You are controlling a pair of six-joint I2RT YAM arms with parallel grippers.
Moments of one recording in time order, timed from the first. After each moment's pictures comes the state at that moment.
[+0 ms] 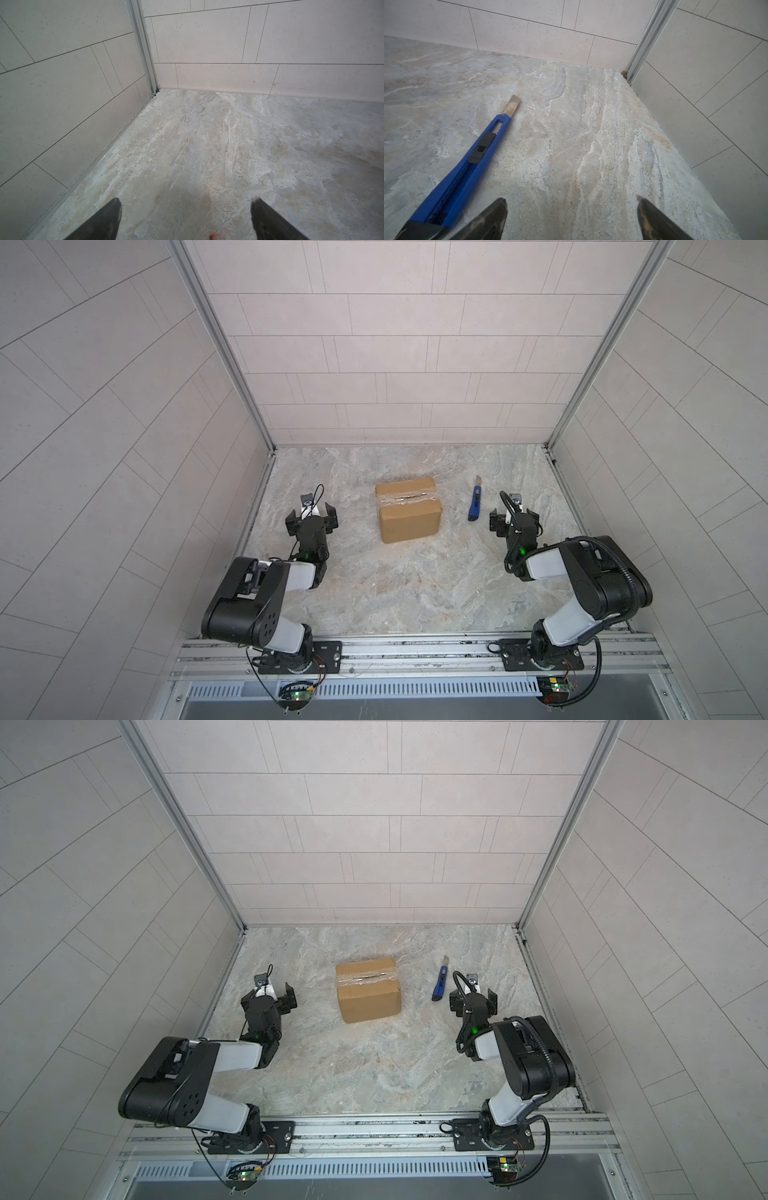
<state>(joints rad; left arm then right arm) -0.14 1.47 0.33 0.89 -0.47 -0.03 0.10 1.60 0.36 0.89 0.38 -0.07</state>
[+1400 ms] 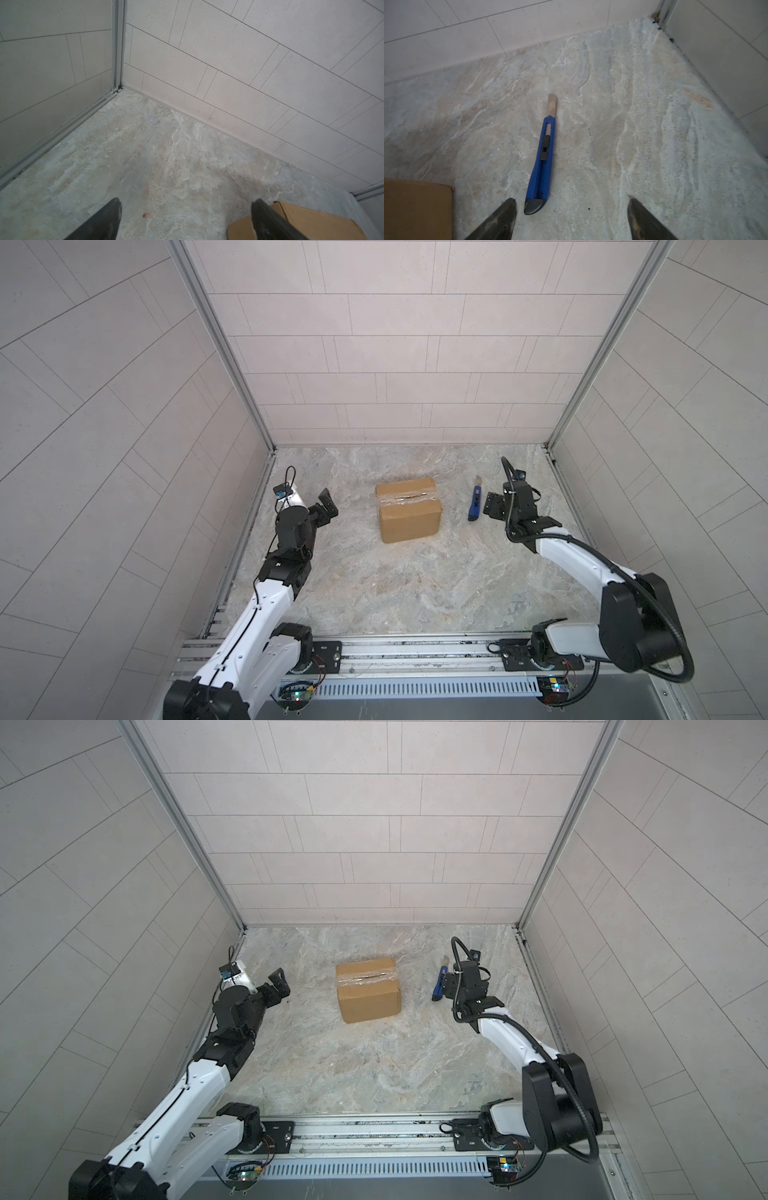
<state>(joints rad) -0.15 0.86 0.53 0.08 -0.24 -0.48 0.21 1.39 0.85 -0.17 0.28 0.39</state>
